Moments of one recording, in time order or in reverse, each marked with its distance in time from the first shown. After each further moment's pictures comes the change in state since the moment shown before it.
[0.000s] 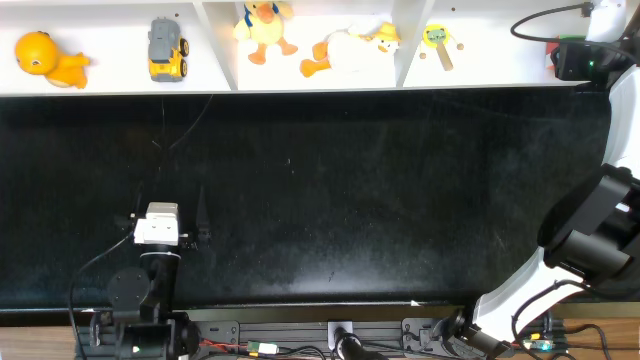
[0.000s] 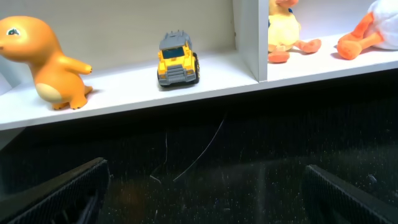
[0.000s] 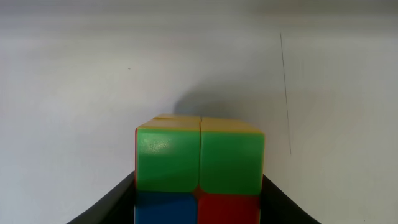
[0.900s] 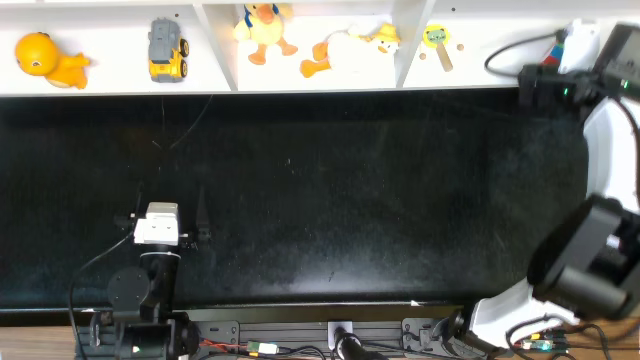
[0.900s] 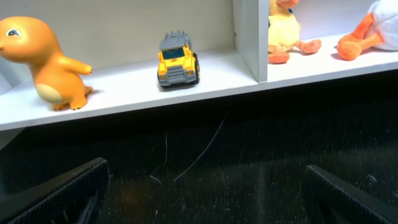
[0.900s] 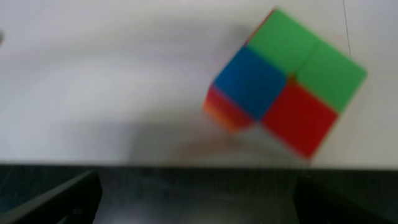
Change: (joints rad) left arm 0.000 0.000 0.000 0.000 0.000 0.000; right arm 0.034 -0.263 -0.425 0.177 0.009 0.002
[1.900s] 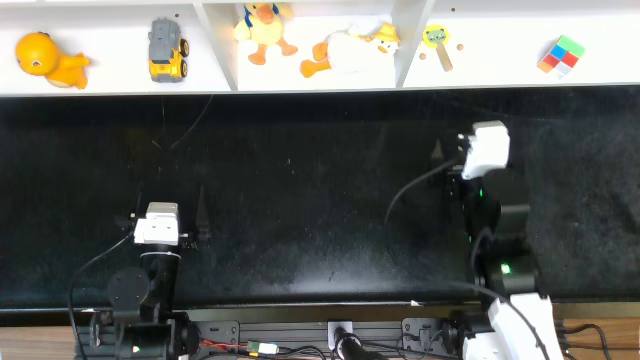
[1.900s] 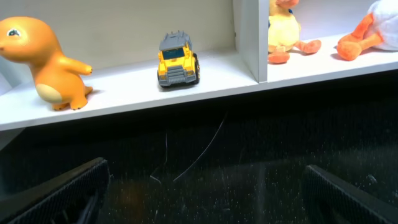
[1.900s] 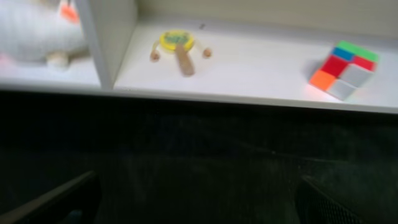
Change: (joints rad) left arm 0.000 0.000 0.000 0.000 0.000 0.000; right arm 0.516 -1.021 -0.934 0.447 0.394 0.367
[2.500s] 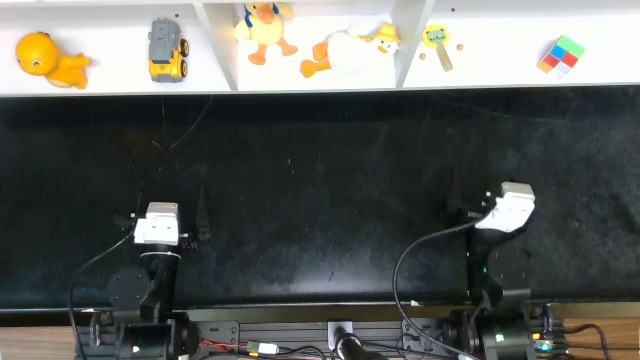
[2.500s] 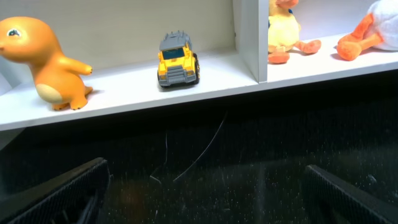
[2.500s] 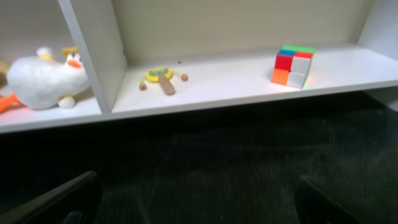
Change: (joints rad) left arm 0.000 0.000 0.000 0.000 0.000 0.000; right arm 0.000 -0.541 -0.294 -0.009 0.049 0.127
